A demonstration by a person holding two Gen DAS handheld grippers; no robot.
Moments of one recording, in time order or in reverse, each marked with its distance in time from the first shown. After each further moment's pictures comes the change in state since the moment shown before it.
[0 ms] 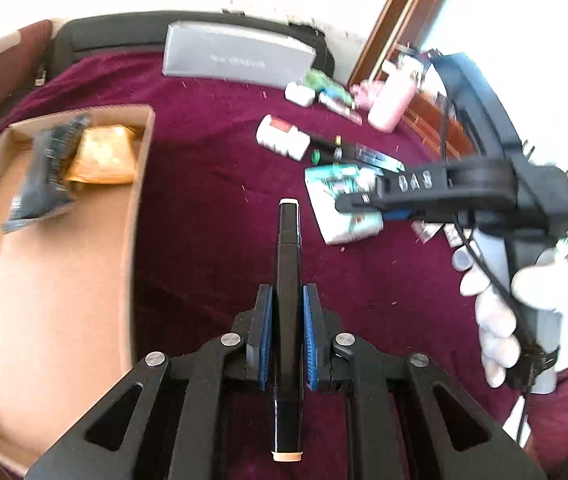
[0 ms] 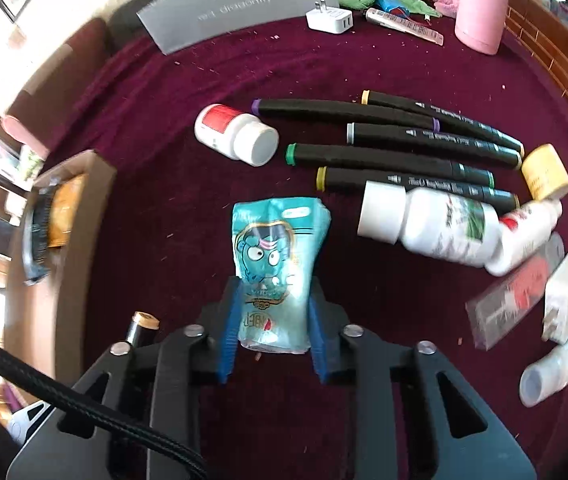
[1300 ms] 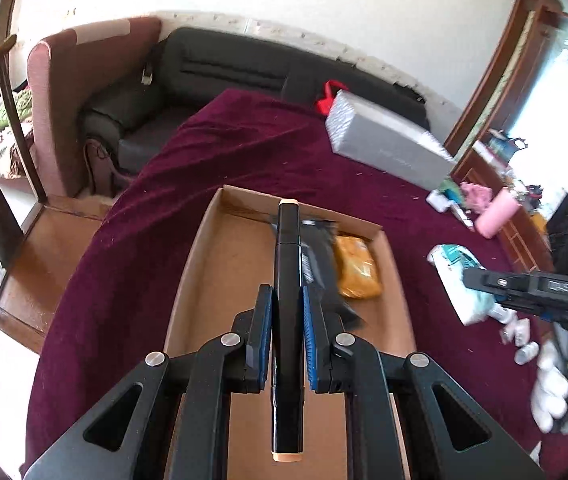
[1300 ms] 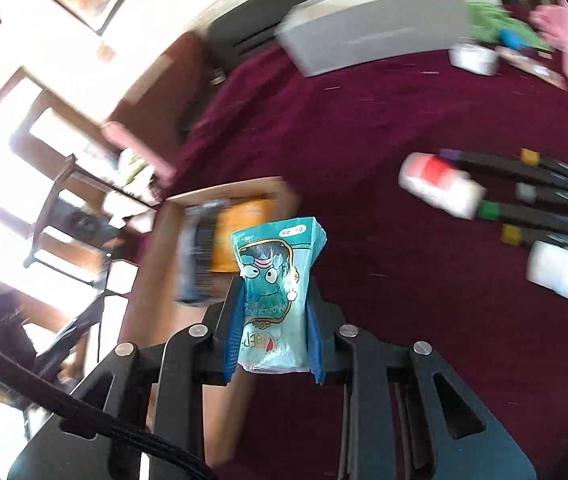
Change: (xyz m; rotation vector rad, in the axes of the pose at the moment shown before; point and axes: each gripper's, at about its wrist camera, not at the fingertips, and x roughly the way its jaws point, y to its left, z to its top) left arm -0.078 0.196 0.069 -0.222 -0.106 0.228; right arm -0.017 0.105 0.031 -0.070 -0.026 0.393
